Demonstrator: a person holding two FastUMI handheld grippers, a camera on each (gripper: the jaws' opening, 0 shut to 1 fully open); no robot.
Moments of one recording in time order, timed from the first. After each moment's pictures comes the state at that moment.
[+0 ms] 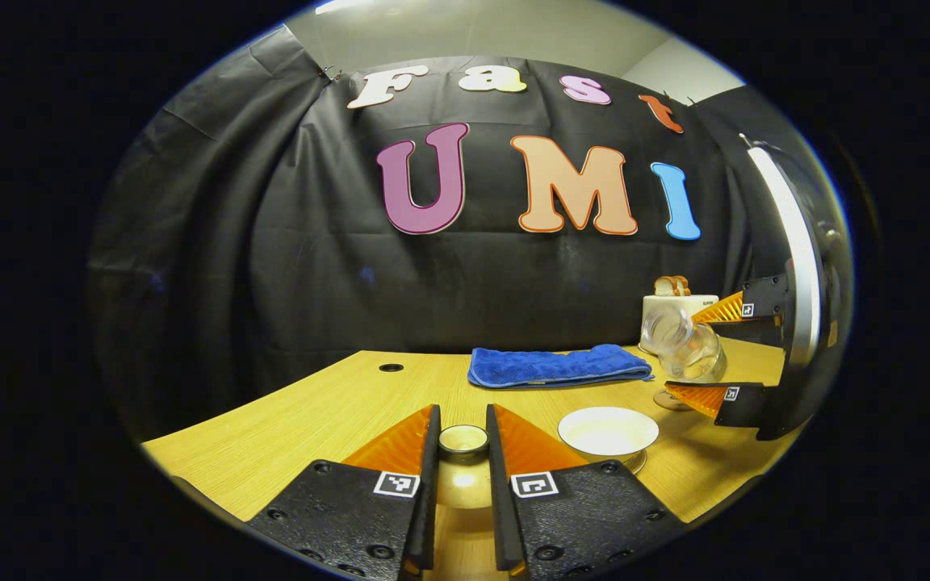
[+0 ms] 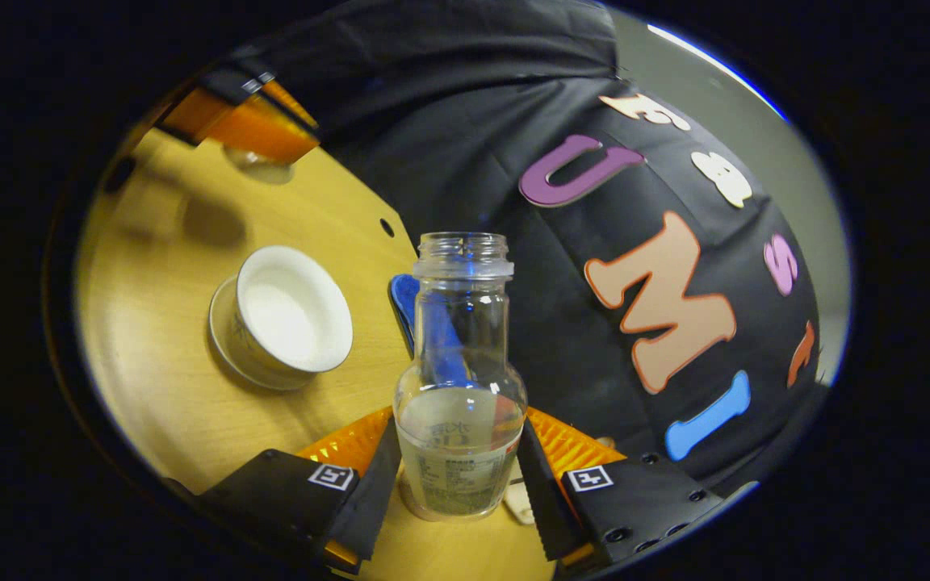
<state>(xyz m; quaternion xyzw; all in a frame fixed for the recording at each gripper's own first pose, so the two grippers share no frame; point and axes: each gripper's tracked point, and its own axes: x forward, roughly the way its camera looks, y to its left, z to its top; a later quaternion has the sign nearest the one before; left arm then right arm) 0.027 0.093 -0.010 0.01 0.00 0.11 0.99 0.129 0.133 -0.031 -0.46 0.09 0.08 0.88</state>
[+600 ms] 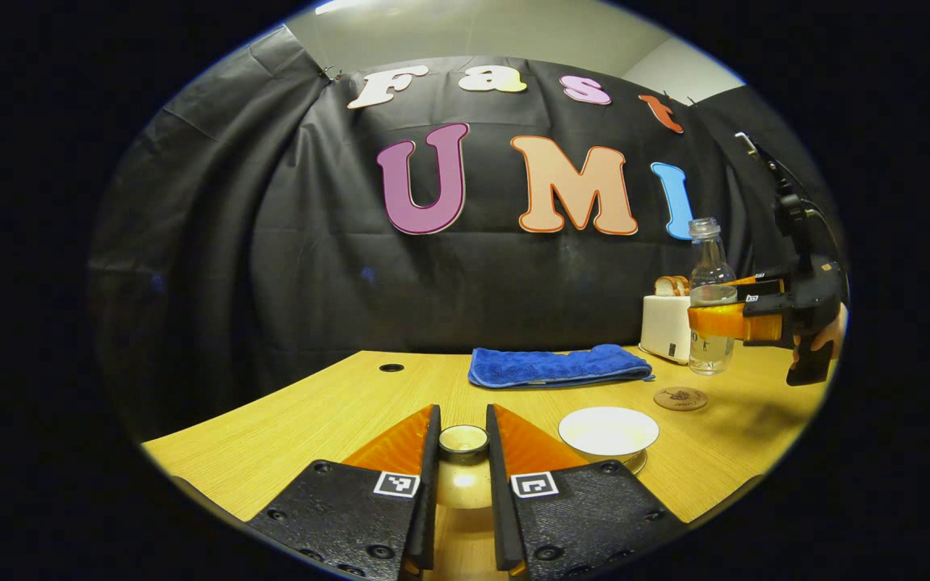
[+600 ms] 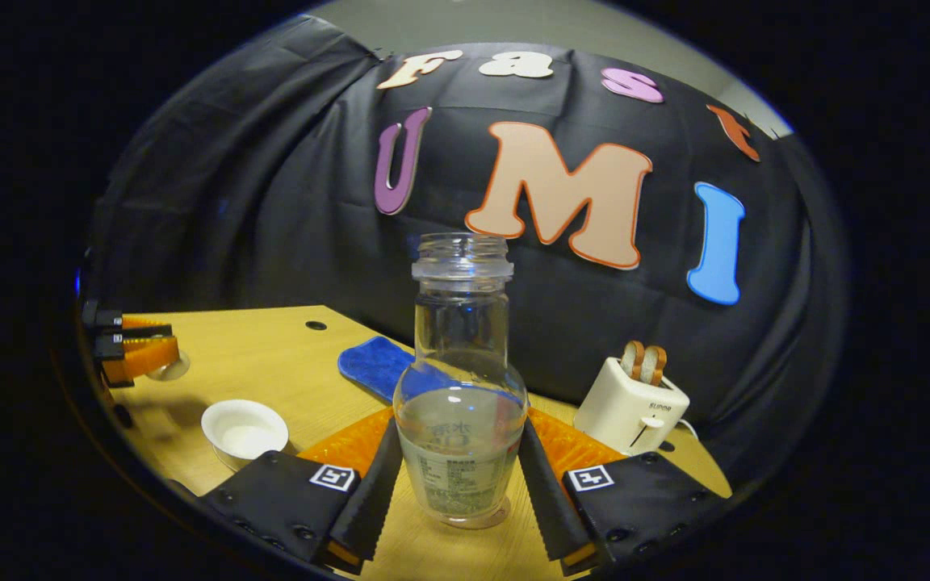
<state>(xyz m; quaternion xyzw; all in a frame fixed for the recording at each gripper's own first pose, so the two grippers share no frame) 0.028 0.093 -0.010 0.01 0.00 0.11 0.99 0.156 0.054 0.017 -0.12 0.10 0.02 0.99</state>
